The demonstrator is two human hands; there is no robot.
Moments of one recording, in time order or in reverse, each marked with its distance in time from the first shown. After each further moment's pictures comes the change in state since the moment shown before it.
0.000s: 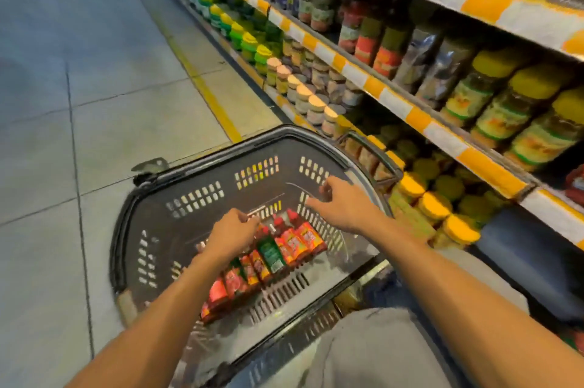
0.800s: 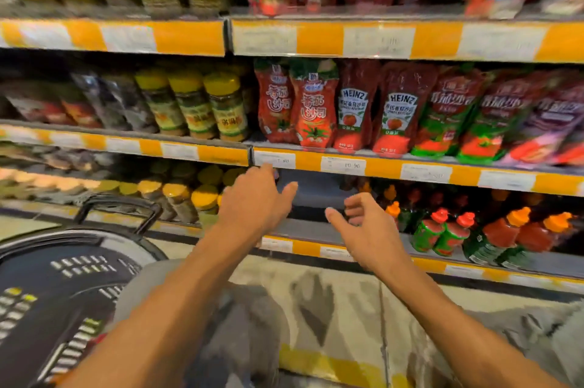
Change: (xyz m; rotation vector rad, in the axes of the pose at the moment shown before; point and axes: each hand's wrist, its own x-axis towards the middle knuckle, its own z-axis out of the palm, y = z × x) left_hand -0.199 0.315 0.215 0.515 -0.184 1.023; right_hand -0.256 0.280 -0.034 0.529 1.000 0.603
